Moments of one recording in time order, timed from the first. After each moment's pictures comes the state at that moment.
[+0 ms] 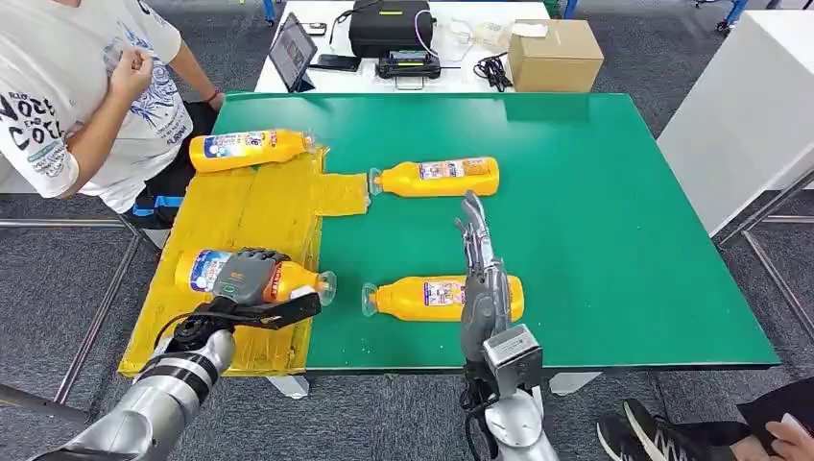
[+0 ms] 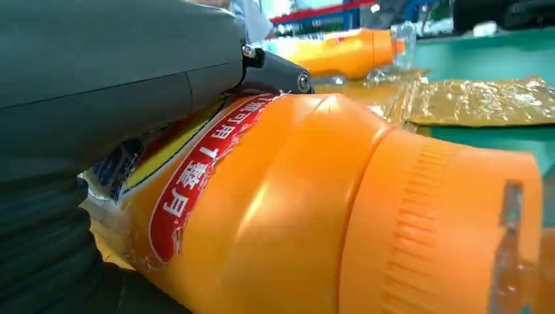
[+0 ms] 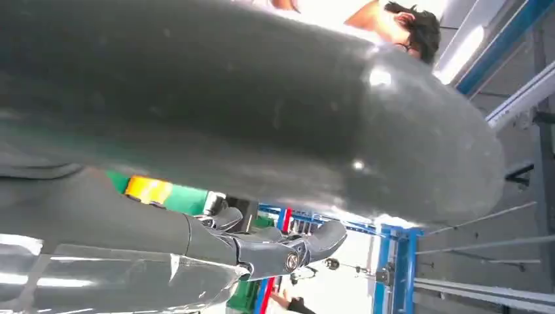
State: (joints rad) left arm -0.58 -0.05 -0.13 -0.49 -1.28 0.39 -0.21; right arm -0.02 0.22 0.38 -1.63 0.19 -0.10 -0.64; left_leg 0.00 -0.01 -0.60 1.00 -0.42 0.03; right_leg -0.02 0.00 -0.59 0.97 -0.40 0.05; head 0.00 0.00
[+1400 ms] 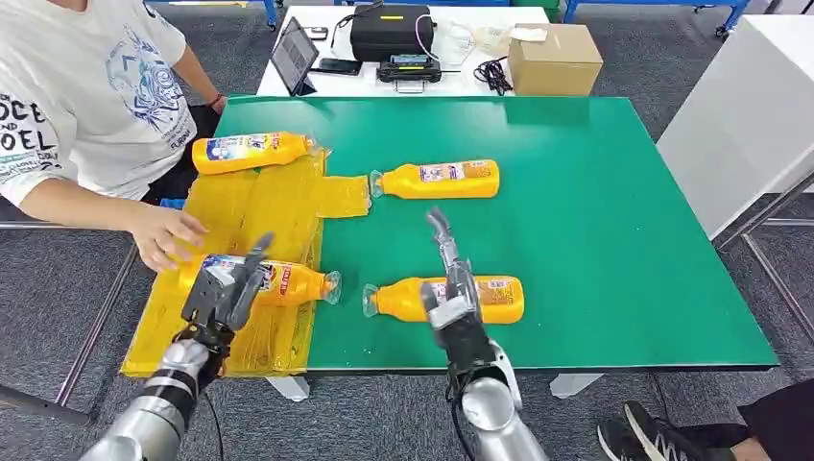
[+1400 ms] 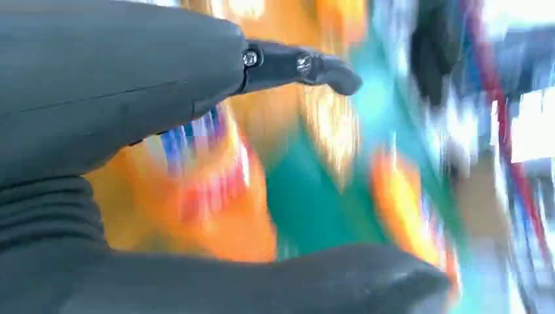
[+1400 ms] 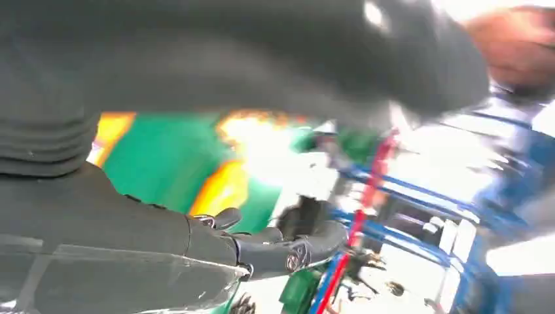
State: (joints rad) left arm -0.45 -0.09 0.13 -0.62 -0.41 0.10 -0.68; right arm -0.10 0.21 0.40 -1.40 0.41 -0.15 -0.48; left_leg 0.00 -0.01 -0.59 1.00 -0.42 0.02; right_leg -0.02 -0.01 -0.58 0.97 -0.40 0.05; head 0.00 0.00
